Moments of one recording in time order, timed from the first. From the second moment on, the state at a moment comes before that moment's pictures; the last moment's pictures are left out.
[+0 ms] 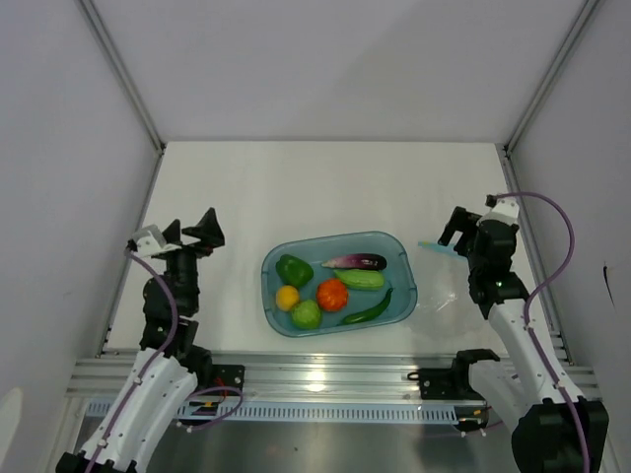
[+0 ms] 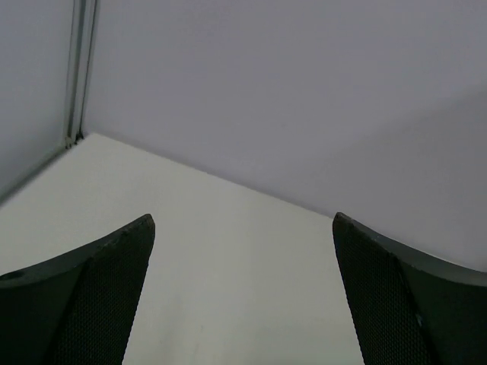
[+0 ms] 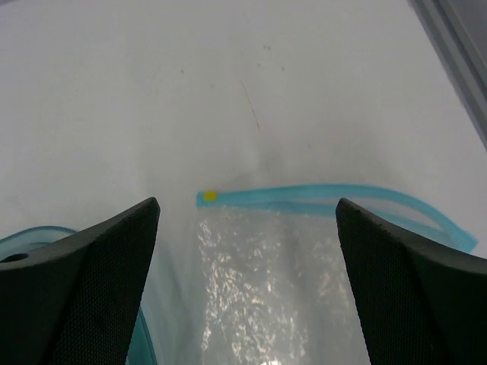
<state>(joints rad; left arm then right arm) -0.25 0.46 0.29 0.48 -0.38 -0.27 0.08 0.86 0.57 -0.03 0.22 0.23</state>
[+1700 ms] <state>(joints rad) -0.24 0.70 0.69 -0.16 0.30 -0.58 -0.18 1.78 1.32 -0.78 -0.27 0.19</state>
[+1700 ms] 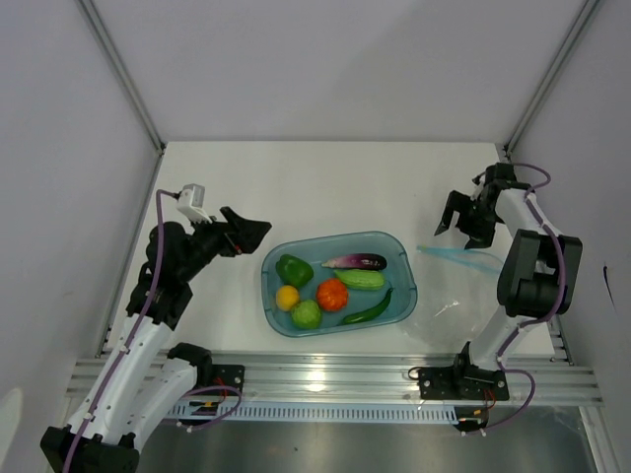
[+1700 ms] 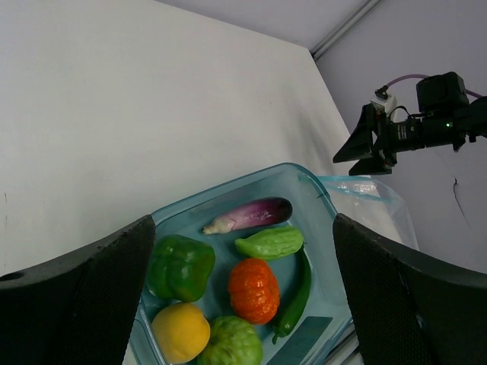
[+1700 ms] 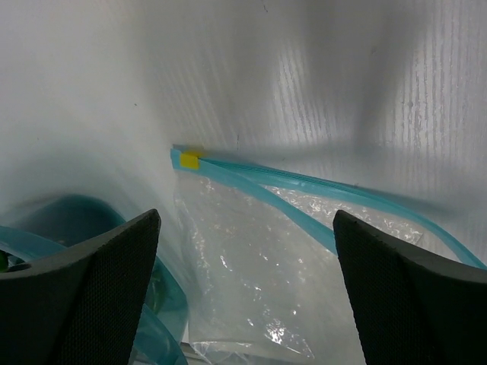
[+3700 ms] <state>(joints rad) -0.24 0.73 0.69 -0.11 0.43 -0.62 0.03 1.83 1.27 -0.99 -0.15 0.08</state>
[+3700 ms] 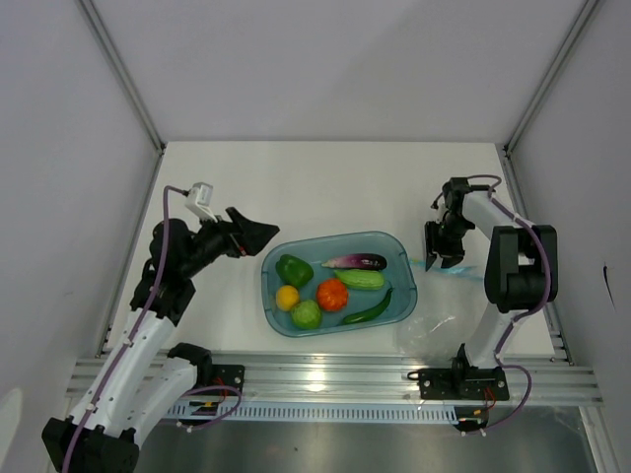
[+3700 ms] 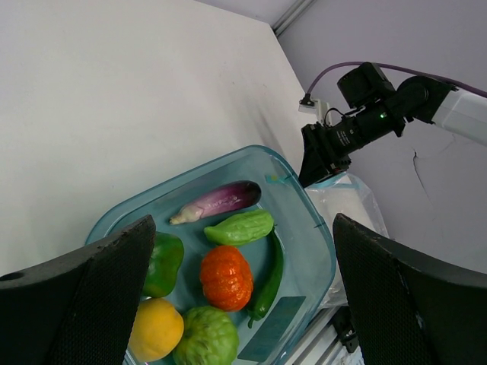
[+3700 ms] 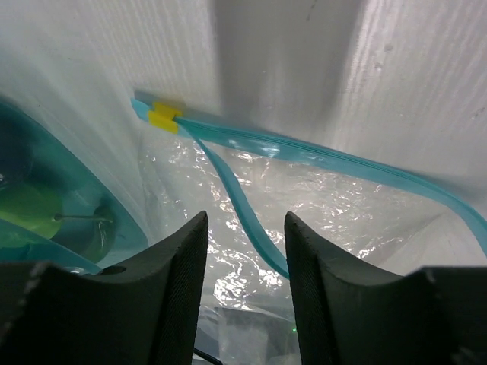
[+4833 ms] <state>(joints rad) -0.43 0.86 0.75 -0.12 0.52 -0.71 0.15 1.34 1.44 -0.97 0.08 0.18</state>
